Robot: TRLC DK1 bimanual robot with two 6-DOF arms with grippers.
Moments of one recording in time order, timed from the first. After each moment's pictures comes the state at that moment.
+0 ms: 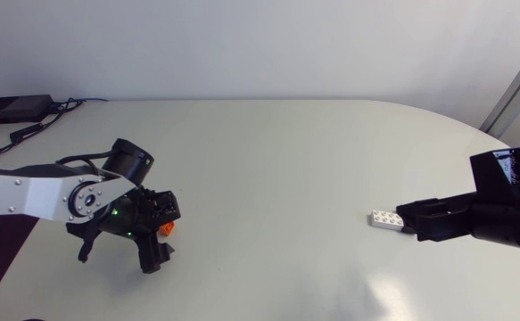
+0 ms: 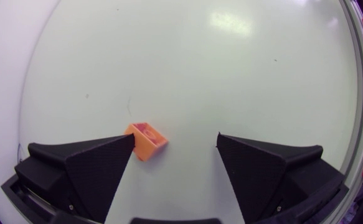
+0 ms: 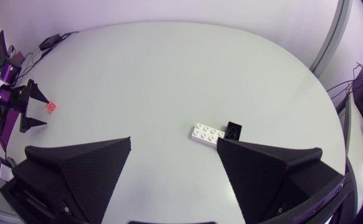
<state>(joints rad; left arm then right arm) -0.33 1.53 0.71 -0.35 0.02 0.87 0.05 0.72 0.65 -0.63 -0.15 -0.07</state>
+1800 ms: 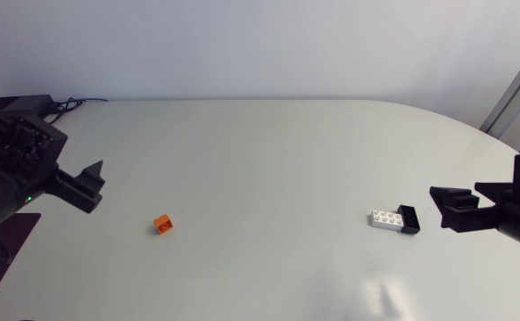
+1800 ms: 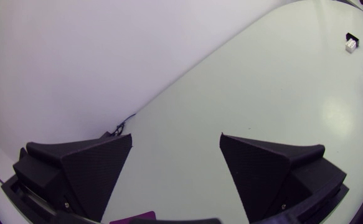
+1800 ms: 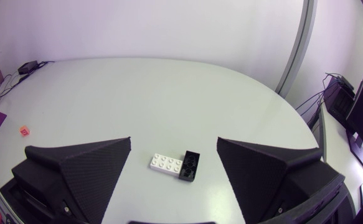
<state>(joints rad) -0.17 0.78 0.57 -0.17 -0.27 0.62 -0.15 0.57 0.52 -0.40 -0.14 -0.15</state>
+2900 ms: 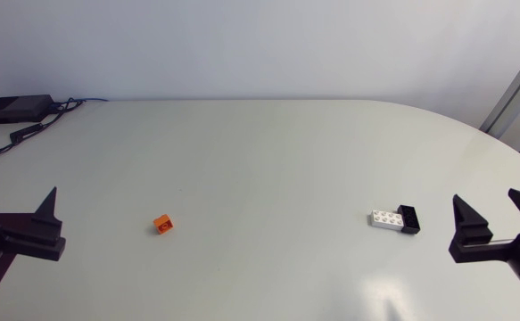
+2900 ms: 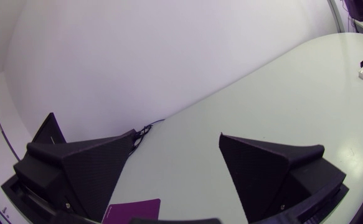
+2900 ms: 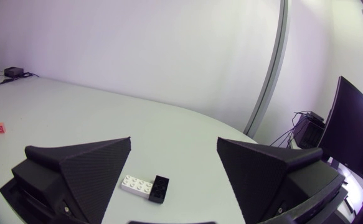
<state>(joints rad) -0.15 0.16 0.31 -0.26 -0.35 0.53 -0.15 0.08 0.25 -0.25 -0.03 -0.25</state>
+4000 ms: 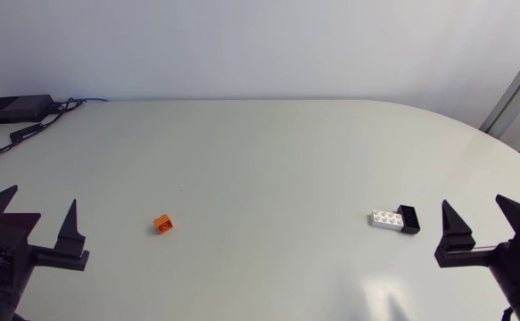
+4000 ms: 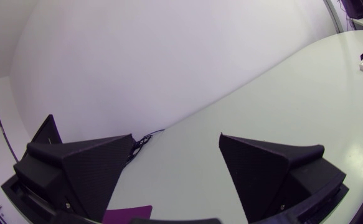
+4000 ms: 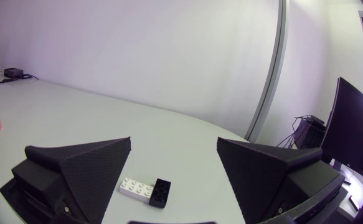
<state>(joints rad) -0.18 0.01 0.06 -0.06 -0.35 0.57 -0.14 0.00 0.10 -0.12 -0.03 -0.25</state>
